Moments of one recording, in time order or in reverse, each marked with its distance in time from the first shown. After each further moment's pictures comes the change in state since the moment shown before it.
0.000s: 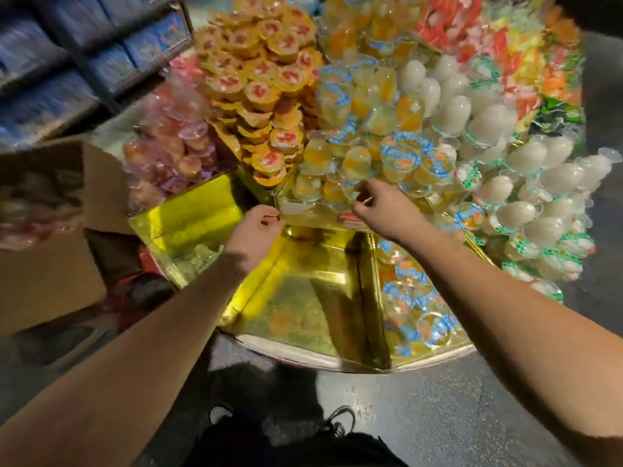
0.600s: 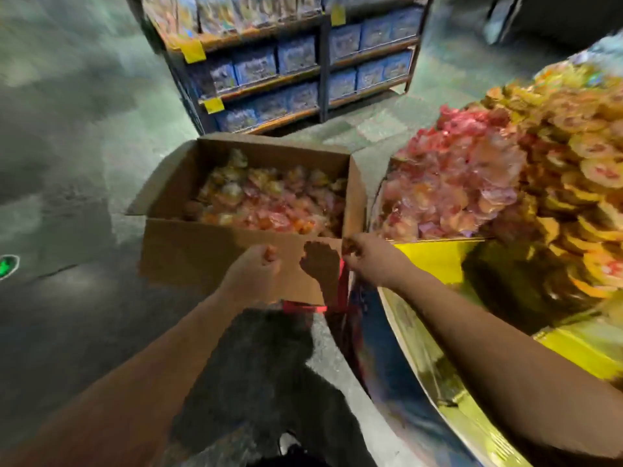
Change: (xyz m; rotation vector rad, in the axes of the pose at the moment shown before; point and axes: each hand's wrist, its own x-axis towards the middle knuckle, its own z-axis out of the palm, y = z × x) left_hand -0.076 -0.300 -0.431 0.105 0.313 -0.327; right_hand 0.055 -0.460 0.302 -0.159 -0.419 -0.588
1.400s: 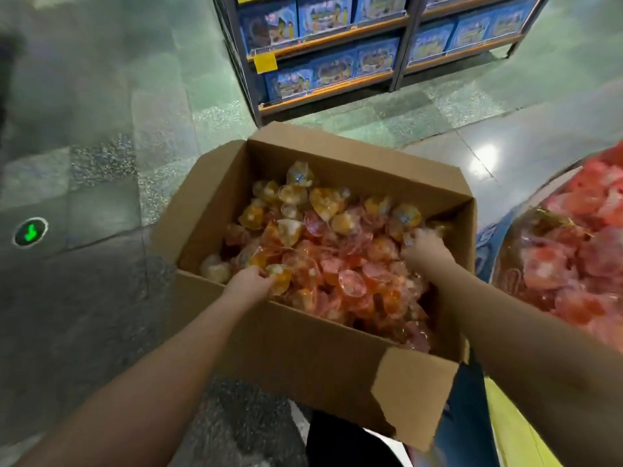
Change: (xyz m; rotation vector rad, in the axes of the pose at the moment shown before) left_hand 0.302 -0.164 -0.099 0.131 -0.135 -0.563; right_hand 0.413 0.023 0.071 -0.004 -0.131 0.462
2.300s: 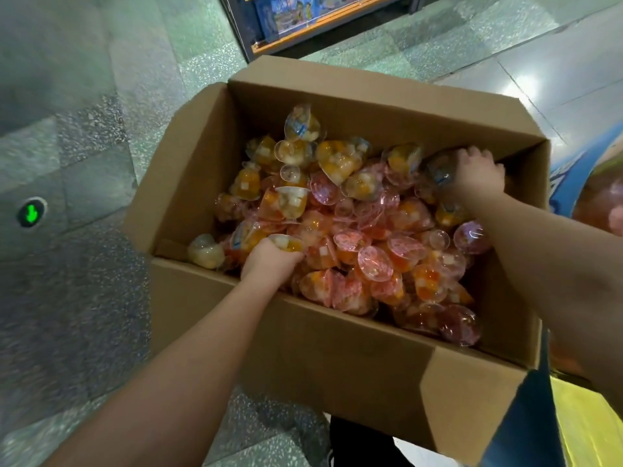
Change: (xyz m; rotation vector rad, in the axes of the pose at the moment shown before) left_hand 0.071 0.023 0.045 -0.088 0.042 -0.138; right_hand 0.157 0.032 0.032 -0.377 0.280 -0.069
